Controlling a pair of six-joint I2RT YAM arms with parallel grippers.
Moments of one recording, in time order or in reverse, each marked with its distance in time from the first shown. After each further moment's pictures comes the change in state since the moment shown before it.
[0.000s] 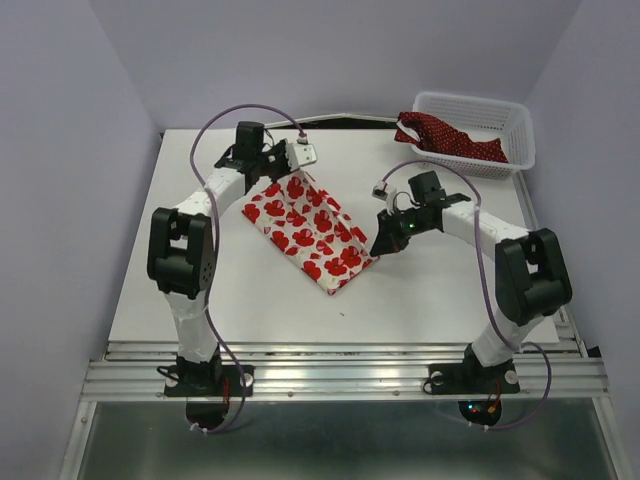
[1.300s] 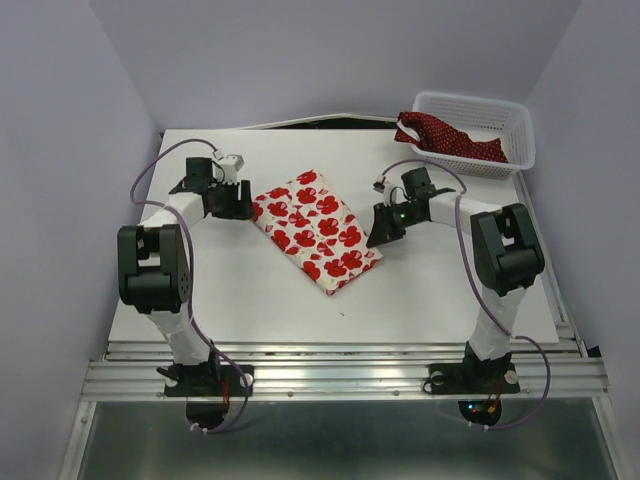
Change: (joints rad) left arm 0.243 -0.163 -0.351 -0.108 -0.158 -0.872; right arm -0.037 0.285 0.127 0.114 0.103 0.216
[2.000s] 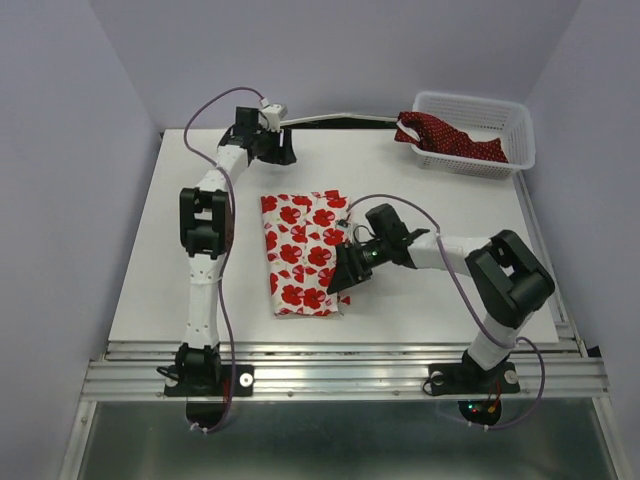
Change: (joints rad) left arm -0.120 0.770 1.061 -0.127 0.067 -0.074; right arm 0.328 -0.179 -0.343 0.364 -0.200 0.371
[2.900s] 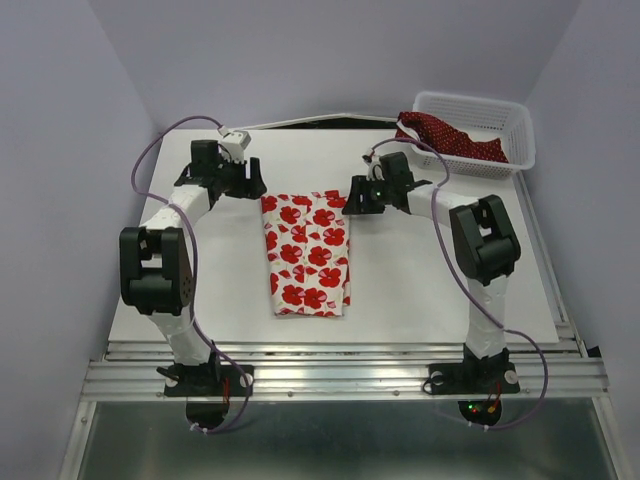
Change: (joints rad) left arm 0.063 -0.753 -0.954 0.243 -0.056 0.021; right arm -0.237 0.315 0.521 -0.049 0.467 -0.047
